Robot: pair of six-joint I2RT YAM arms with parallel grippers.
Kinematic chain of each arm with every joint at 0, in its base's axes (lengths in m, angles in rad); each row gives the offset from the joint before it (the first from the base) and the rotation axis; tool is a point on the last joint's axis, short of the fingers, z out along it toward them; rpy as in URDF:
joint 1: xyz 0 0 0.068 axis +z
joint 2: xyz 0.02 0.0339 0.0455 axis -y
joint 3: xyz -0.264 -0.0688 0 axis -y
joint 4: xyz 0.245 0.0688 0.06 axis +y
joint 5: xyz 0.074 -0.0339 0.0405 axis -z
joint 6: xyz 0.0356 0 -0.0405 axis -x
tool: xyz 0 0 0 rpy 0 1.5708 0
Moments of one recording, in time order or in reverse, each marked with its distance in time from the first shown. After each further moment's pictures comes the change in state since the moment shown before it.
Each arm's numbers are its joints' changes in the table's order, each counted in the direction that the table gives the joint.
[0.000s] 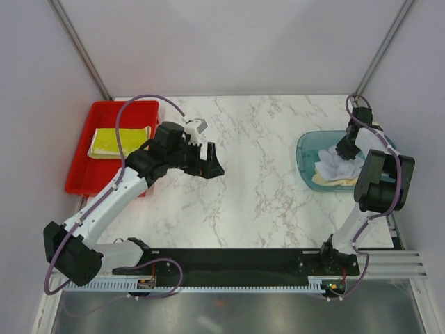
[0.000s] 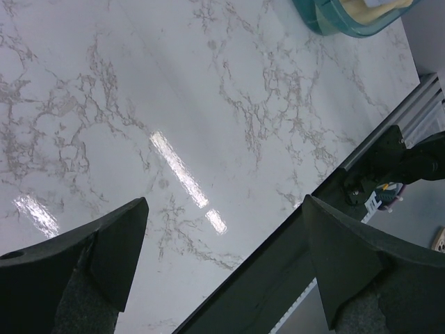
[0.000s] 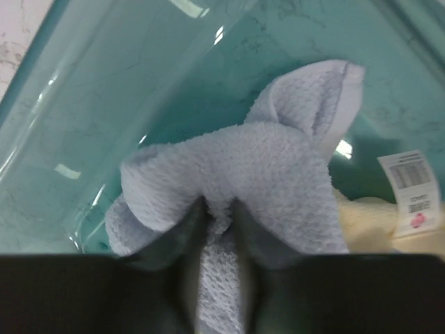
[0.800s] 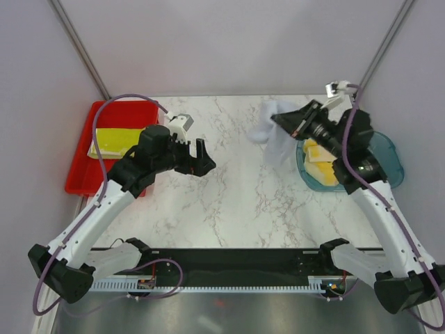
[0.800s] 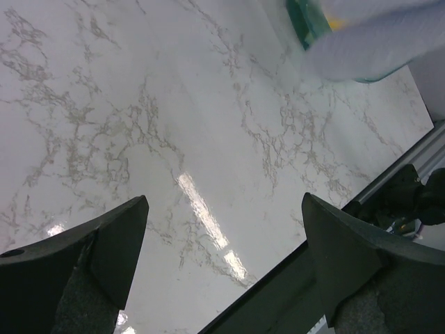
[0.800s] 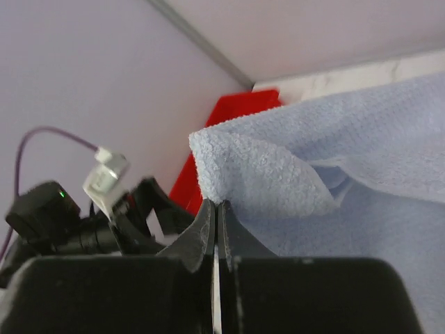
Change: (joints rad) left arm 0.001 0.126 -0.006 0.005 -0.131 0.001; right arm 0.497 0.780 -0.089 -0.404 -0.618 -0.212
